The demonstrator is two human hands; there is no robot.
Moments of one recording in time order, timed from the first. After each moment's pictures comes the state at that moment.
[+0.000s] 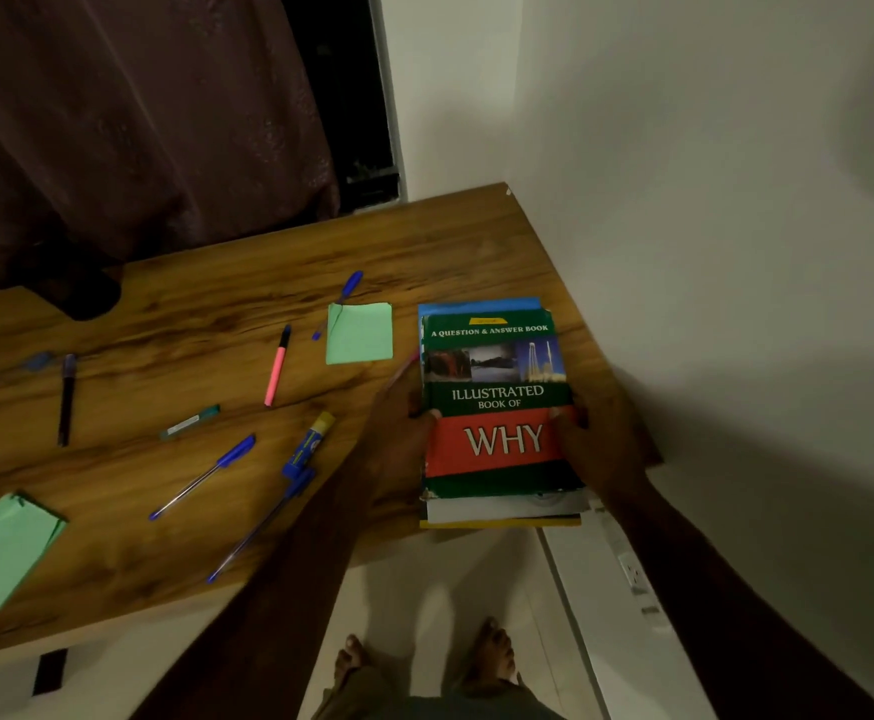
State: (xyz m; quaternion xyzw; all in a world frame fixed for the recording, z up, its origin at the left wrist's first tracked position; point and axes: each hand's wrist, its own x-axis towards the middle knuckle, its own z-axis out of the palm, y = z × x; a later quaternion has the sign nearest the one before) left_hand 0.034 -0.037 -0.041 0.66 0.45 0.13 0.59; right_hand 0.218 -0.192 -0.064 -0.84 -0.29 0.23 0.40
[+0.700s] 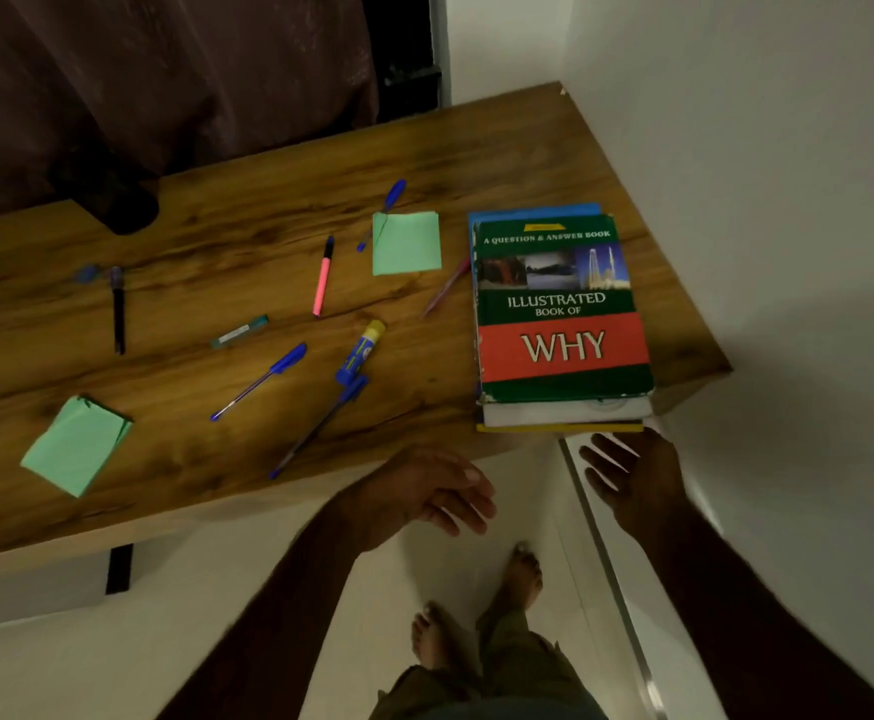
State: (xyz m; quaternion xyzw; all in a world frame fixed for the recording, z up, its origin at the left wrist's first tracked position) left_hand -0.093 -0.112 -0.057 0.50 0.37 -0.10 0.78; right_hand 0.136 -0.260 -0.122 -0.60 0.22 0.46 0.62
